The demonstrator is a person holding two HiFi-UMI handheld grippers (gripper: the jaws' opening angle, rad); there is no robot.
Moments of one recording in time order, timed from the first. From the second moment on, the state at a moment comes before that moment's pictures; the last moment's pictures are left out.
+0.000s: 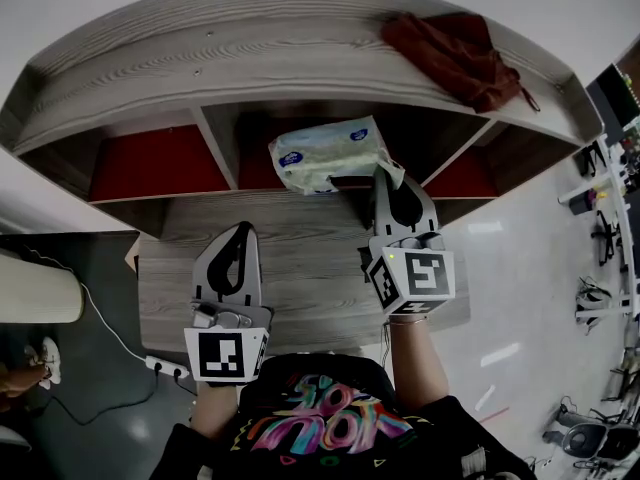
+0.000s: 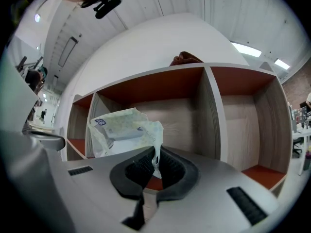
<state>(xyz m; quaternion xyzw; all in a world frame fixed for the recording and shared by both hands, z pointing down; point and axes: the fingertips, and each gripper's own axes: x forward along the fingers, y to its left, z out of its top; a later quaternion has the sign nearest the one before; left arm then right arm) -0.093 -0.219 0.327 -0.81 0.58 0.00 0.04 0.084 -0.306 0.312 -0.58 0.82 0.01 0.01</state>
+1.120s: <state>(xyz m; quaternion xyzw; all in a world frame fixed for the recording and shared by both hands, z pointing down) -0.093 -0.212 0.329 -0.82 0.58 0.01 0.03 0.070 -0.341 0.335 -0.58 0.81 -0.02 -0.05</state>
